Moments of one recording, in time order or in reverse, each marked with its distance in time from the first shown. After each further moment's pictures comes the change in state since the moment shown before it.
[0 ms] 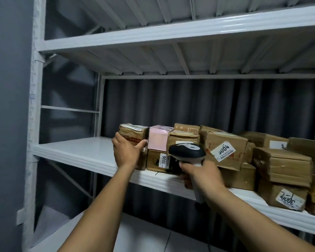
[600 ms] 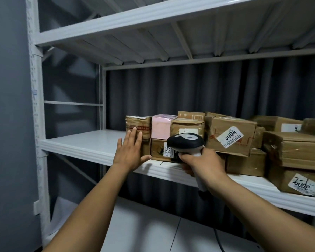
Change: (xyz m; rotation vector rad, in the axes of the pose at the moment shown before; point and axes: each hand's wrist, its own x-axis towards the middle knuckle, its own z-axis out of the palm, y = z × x) left_hand -0.006 -0.044 -0.004 0.820 -0.401 0.577; right_hand -0.002 -0.001 0.003 -0.115 -0.023 -0.064
